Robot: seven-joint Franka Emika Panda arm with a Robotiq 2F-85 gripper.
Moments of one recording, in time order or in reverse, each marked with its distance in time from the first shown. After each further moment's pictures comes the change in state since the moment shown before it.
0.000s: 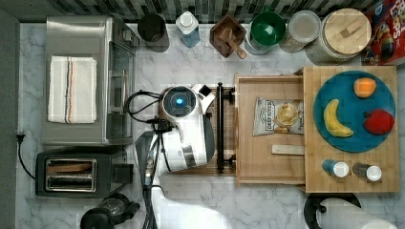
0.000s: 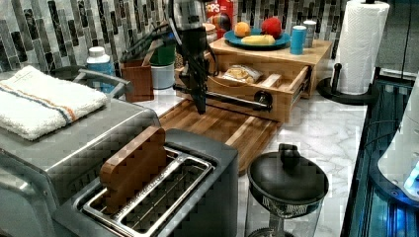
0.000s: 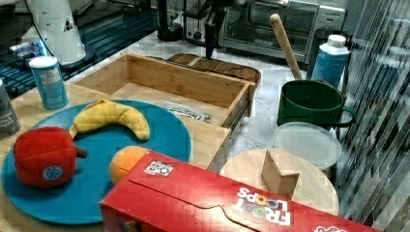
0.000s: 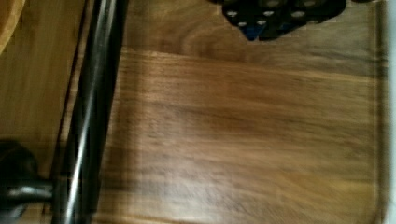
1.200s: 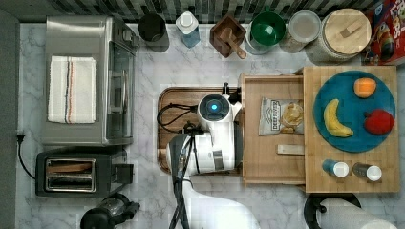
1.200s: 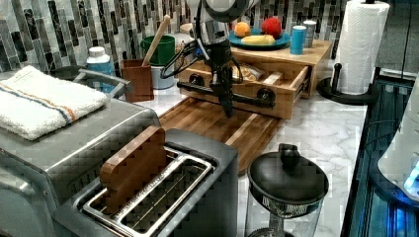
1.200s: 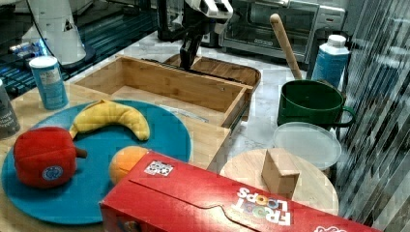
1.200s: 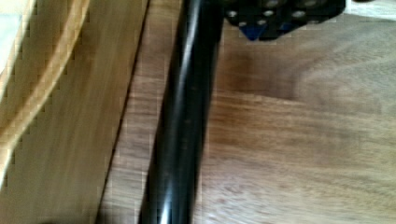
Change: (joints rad) arm -0.106 0.025 -0.050 -0.074 -0.058 0.028 -0.138
